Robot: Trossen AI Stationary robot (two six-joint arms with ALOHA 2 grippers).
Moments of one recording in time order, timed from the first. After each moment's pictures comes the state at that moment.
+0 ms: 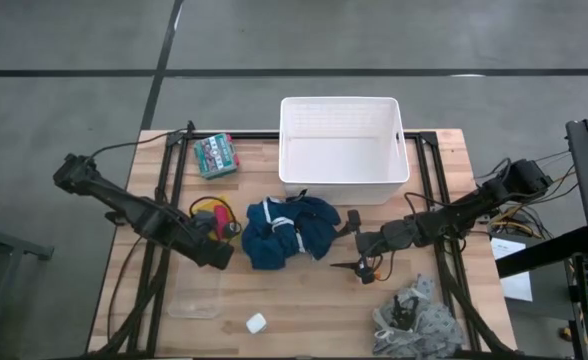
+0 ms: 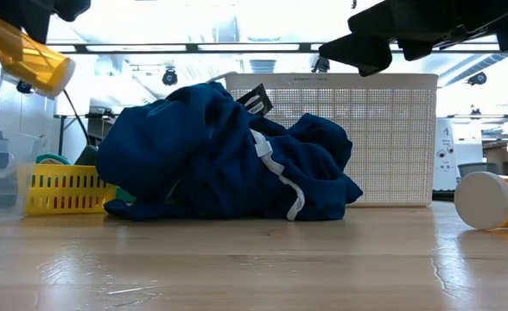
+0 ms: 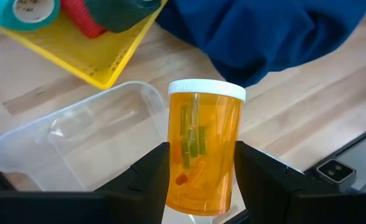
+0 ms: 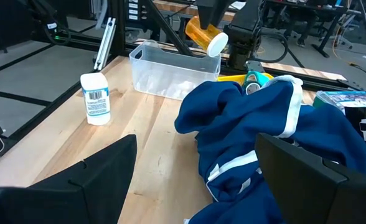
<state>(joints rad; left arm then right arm) -0.50 1.21 1.09 -1.14 -0.09 -1.67 0.35 1.32 0.51 0.56 0.20 -0.03</state>
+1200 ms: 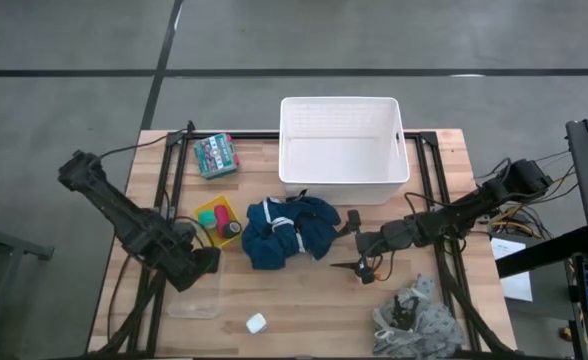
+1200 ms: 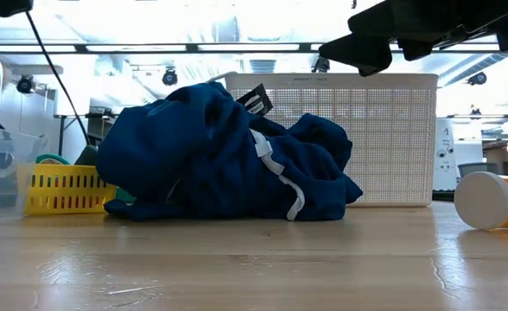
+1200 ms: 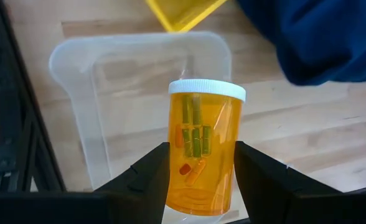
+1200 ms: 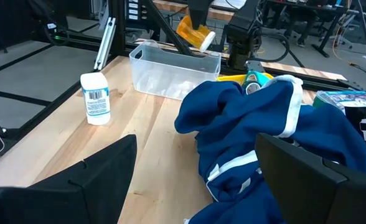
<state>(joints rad) -0.71 1.23 1.09 -1.26 -0.13 -2.19 0.35 1.32 0.51 0.56 0.20 -0.03</state>
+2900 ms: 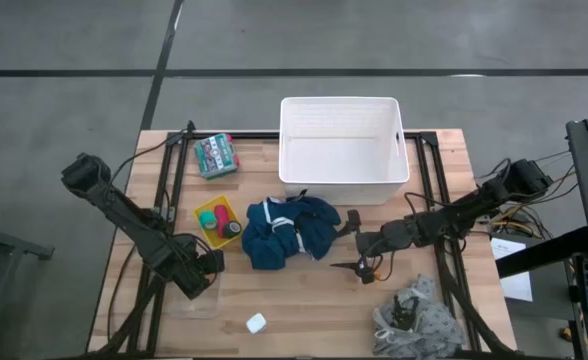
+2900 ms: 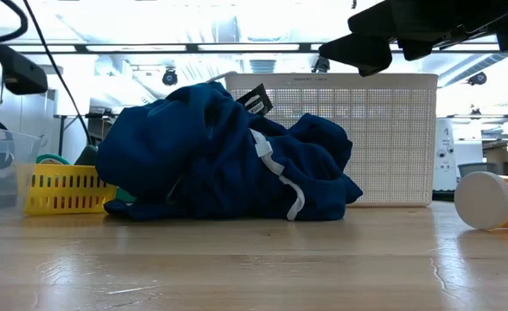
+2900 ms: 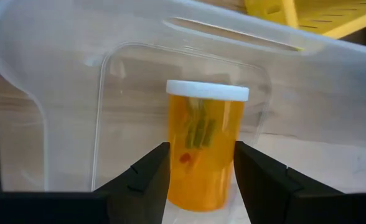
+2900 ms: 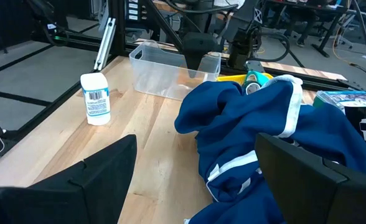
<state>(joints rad) -0.76 1.30 0.71 -0.89 -0.12 -2.49 0.35 1.32 0.51 0.56 0.20 -0.03</state>
